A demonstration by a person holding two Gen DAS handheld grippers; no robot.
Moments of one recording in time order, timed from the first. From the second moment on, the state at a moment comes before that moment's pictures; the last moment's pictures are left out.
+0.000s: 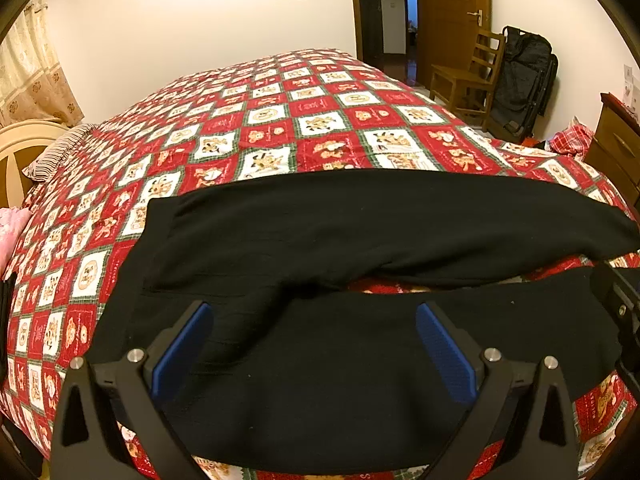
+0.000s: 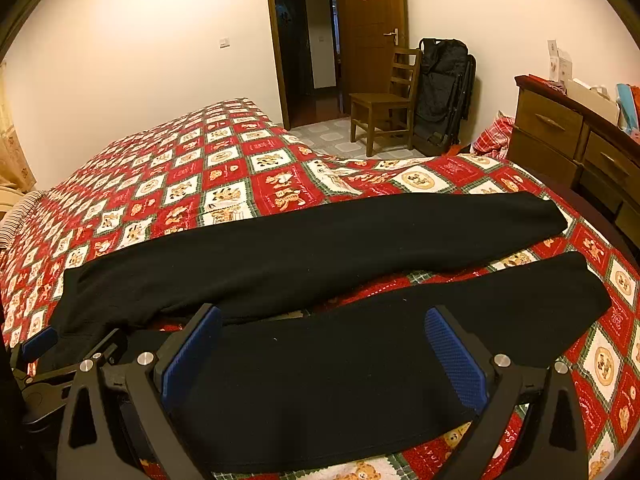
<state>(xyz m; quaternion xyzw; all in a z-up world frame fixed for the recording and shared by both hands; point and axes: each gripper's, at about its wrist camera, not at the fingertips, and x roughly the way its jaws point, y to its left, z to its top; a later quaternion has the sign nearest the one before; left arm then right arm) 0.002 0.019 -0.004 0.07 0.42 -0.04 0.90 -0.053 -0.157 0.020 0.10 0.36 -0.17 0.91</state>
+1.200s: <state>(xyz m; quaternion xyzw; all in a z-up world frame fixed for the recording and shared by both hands) 0.006 0.018 -0.013 0.07 0.44 -0.04 0.89 -0.047 -0.155 0.011 0.11 0.37 -0.17 0.91</state>
